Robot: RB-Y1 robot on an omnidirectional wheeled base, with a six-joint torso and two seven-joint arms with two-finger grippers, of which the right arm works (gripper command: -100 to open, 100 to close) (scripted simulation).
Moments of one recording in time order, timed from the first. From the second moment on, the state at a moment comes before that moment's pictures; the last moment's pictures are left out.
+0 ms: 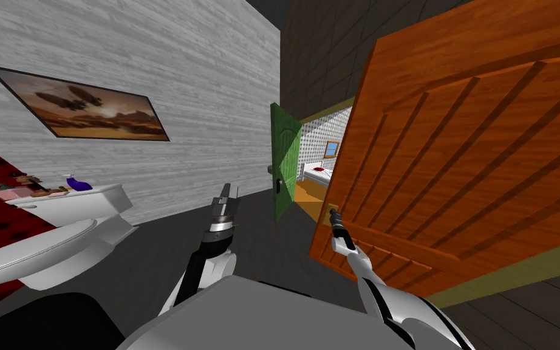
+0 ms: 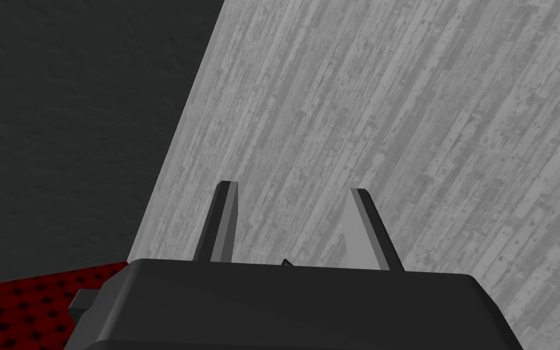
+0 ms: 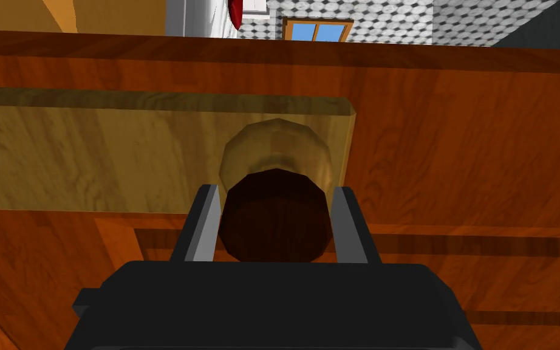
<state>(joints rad) -0.52 -0.26 -0.22 -0.48 -0.14 -0.54 -0.03</state>
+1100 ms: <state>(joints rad) -0.57 -0.23 -0.08 -0.40 -0.08 -0.59 -0.13</state>
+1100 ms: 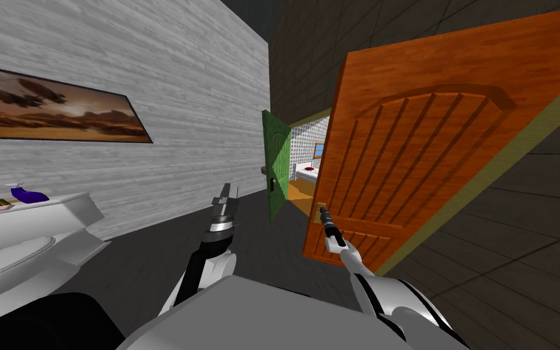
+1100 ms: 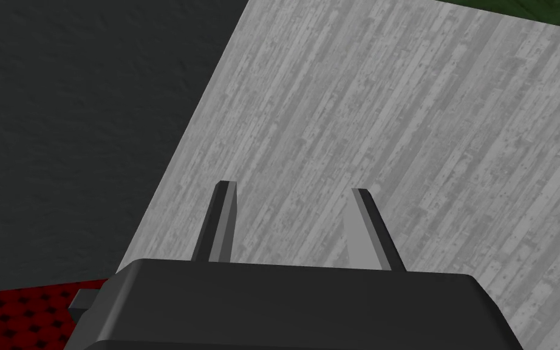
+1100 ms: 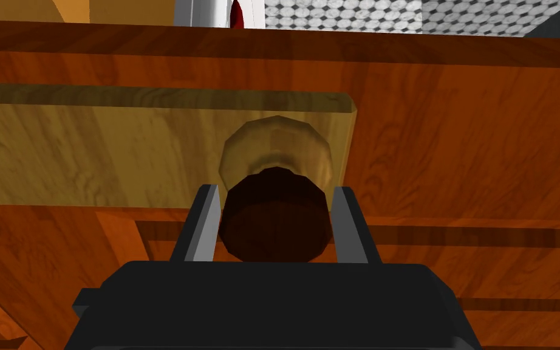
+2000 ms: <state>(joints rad) -0.52 -0.18 0.00 -0.54 -0.05 -0.53 -0.14</state>
